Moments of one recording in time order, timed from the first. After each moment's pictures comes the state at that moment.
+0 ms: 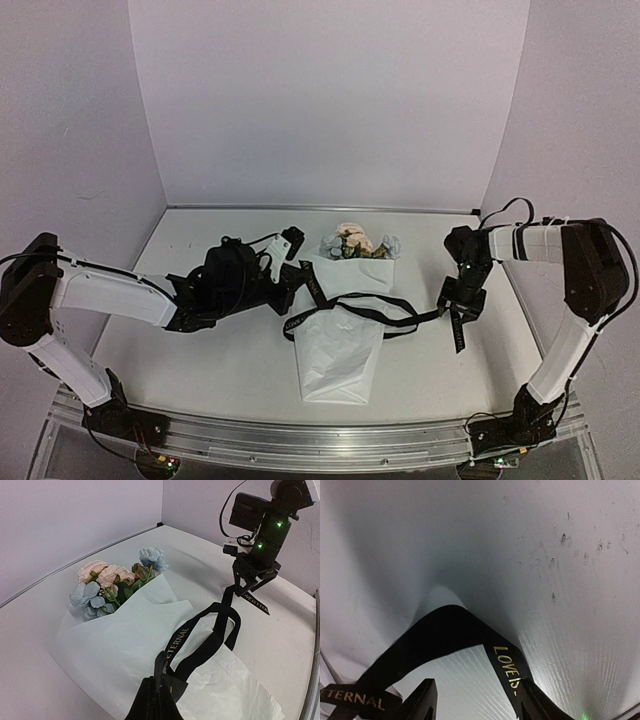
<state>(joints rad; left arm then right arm) -0.99 1.53 0.80 0.44 -0.10 -0.07 0.29 1.75 1.09 -0.83 0.01 0.73</state>
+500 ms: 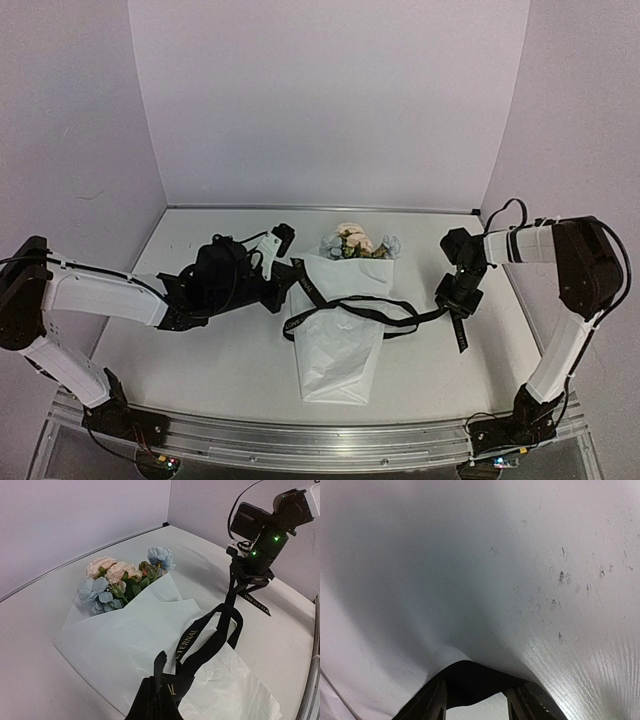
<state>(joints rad) -0.97 1.48 0.77 0.41 -0.10 -0.10 0.29 1.80 1.07 -0.68 0.09 0.92</state>
